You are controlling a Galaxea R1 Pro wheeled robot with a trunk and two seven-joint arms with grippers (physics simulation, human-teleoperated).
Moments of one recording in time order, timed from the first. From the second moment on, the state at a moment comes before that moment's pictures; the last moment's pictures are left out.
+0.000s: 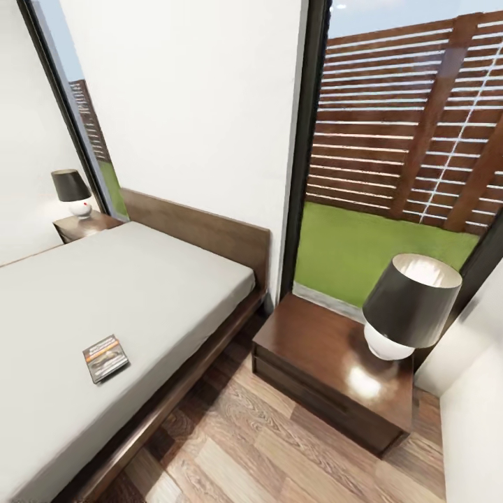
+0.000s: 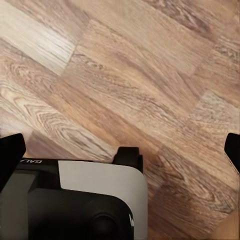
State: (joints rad) left arm -0.20 0.23 -0.44 -0.09 0.32 -0.19 -0.01; right arm -0.30 -0.20 -0.15 -0.22 0.05 0.07 0.38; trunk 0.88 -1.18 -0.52
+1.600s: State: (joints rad) left arm -0.20 0.22 -0.44 -0.09 0.32 -0.19 -0.01; right arm -0.30 -0.19 -0.15 -0.22 0.05 0.07 0.38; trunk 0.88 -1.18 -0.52
